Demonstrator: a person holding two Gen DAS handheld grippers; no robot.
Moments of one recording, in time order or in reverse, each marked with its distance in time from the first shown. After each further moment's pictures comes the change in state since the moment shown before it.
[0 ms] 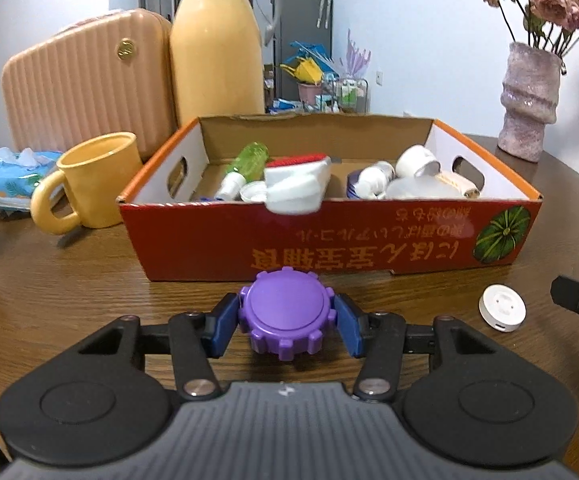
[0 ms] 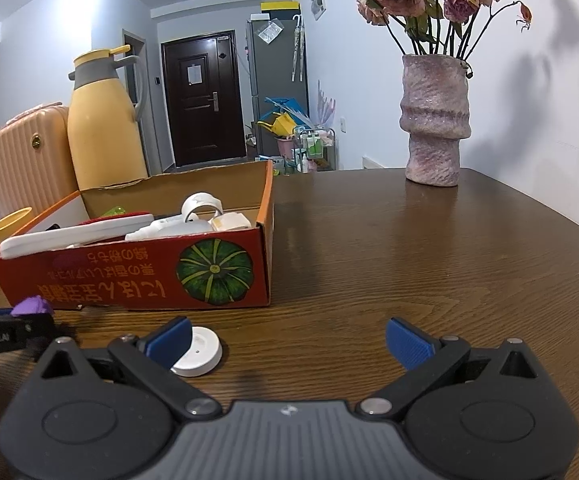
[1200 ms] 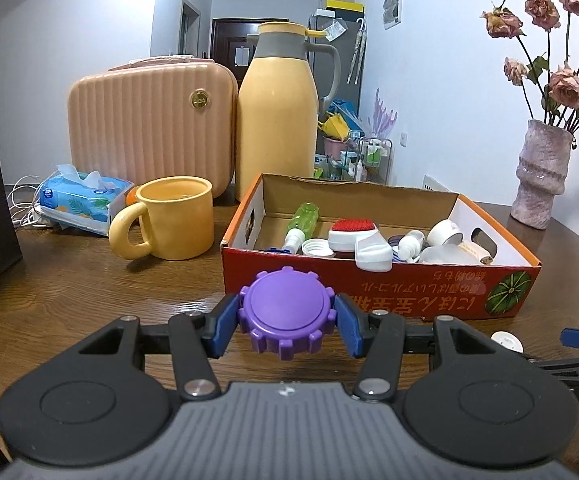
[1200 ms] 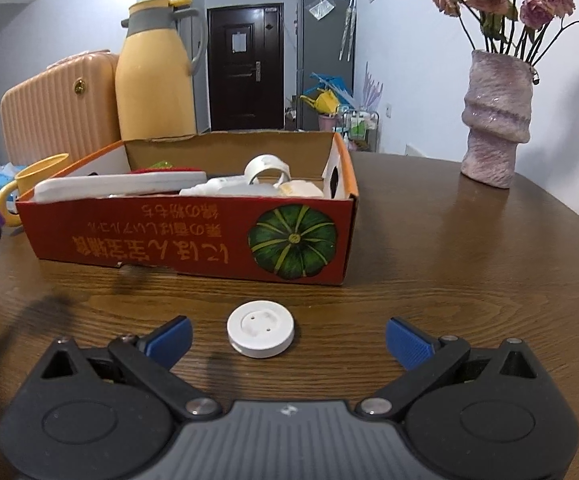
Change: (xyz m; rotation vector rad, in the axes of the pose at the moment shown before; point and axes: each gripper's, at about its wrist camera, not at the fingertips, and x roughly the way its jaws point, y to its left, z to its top) left arm -0.061 0.052 -0.002 -0.107 -0.169 0.035; right arm 0.019 0.045 -0.005 -0.128 0.090 0.072
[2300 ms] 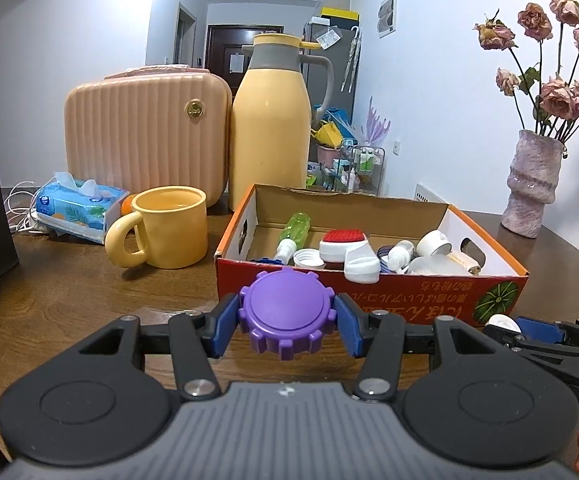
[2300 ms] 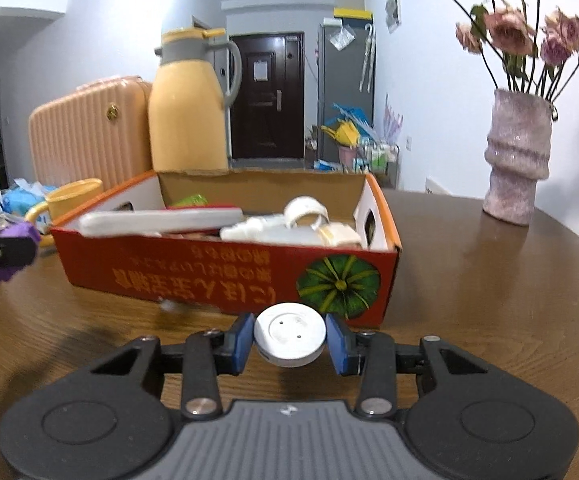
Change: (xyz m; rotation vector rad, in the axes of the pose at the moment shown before) left arm -0.009 0.001 0.004 -0.007 -0.022 -0.023; right arm -0.018 0.021 0.013 -0.032 -0.115 0.061
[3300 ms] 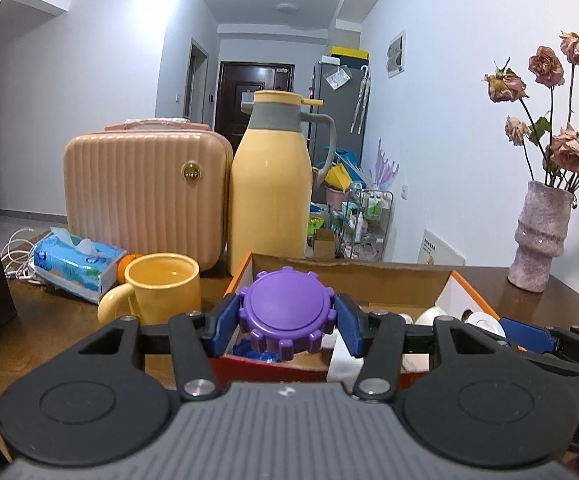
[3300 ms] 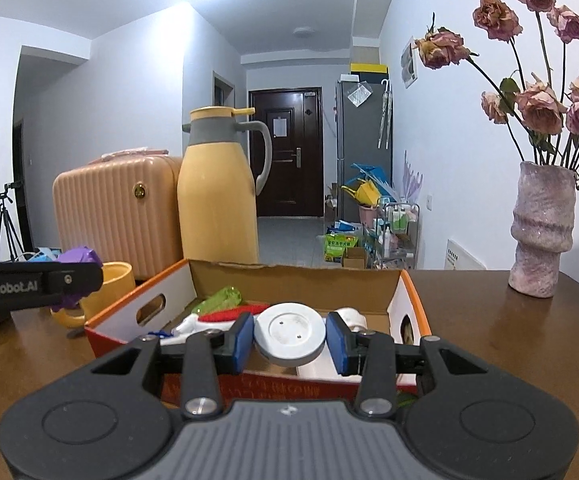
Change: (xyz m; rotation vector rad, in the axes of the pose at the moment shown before) left arm 0.006 -0.017 0.048 -0.022 -0.120 0.026; right arm -0.002 0.020 0.059 -0.007 -0.176 0.059
